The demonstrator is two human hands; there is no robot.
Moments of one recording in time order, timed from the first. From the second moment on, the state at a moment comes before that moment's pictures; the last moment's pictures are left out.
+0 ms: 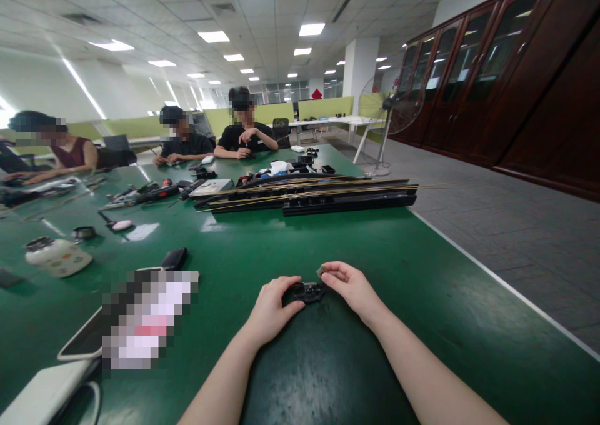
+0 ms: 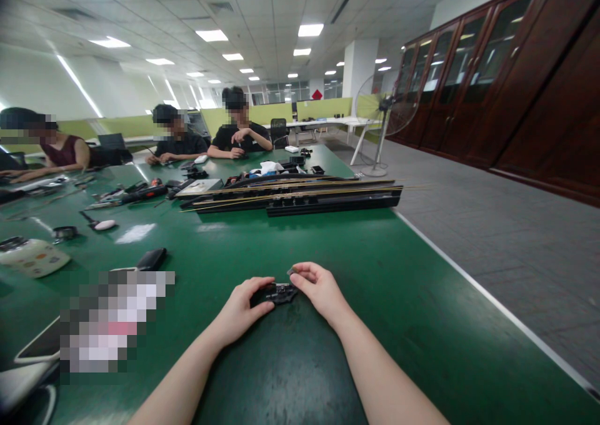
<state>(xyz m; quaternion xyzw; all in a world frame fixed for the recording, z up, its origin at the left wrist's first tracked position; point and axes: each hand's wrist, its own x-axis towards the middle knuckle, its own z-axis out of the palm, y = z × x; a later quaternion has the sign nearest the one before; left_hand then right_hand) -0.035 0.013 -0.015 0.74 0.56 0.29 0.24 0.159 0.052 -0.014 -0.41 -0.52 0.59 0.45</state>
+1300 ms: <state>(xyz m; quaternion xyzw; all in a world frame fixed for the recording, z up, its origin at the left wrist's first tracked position) -0.035 0.013 -0.015 0.73 0.57 0.28 0.24 0.162 0.053 -0.006 -0.42 -0.46 0.60 0.49</state>
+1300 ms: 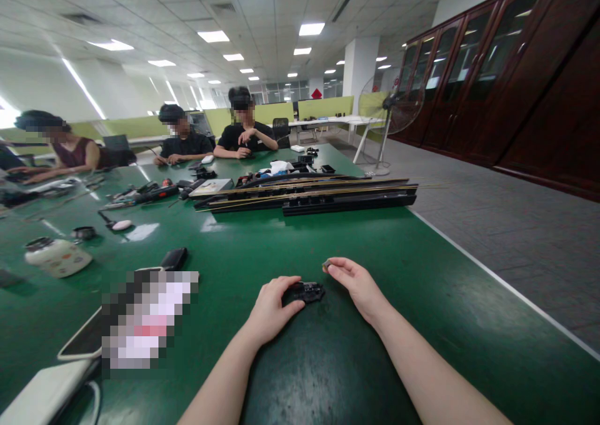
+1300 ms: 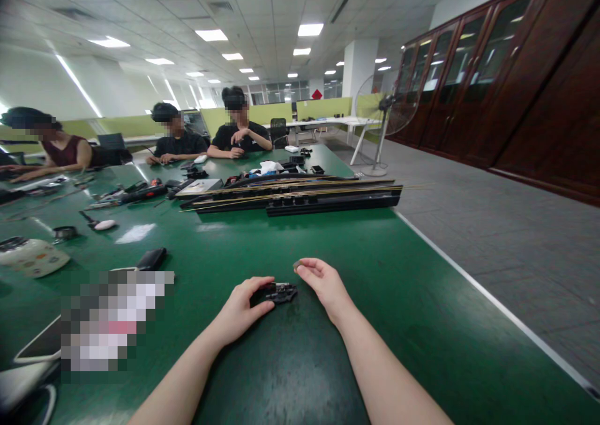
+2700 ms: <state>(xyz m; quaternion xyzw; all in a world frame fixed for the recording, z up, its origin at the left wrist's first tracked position) -0.037 0.014 -0.020 0.73 0.57 0.30 0.24 0.164 0.054 -0.009 -0.42 -0.45 0.62 0.50</state>
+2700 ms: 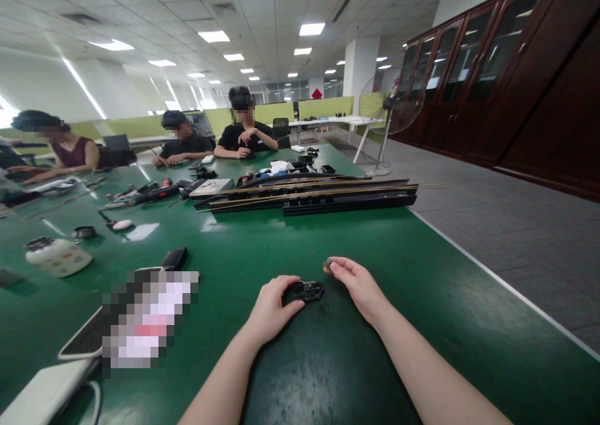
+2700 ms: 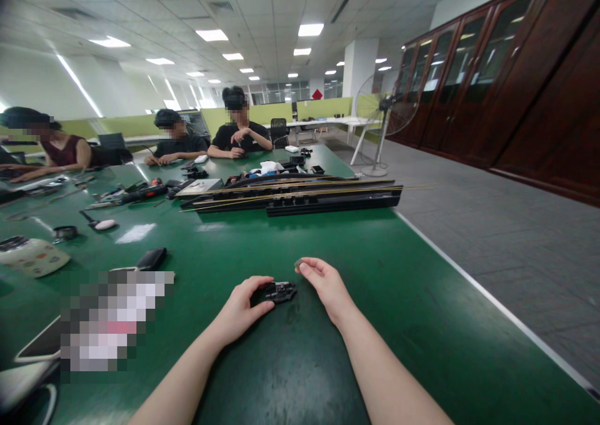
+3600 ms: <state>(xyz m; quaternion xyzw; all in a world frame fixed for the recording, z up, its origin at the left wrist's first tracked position) -0.036 0.015 -0.021 0.73 0.57 0.30 0.22 0.153 0.038 -0.010 -0.42 -0.83 0.23 0.30</state>
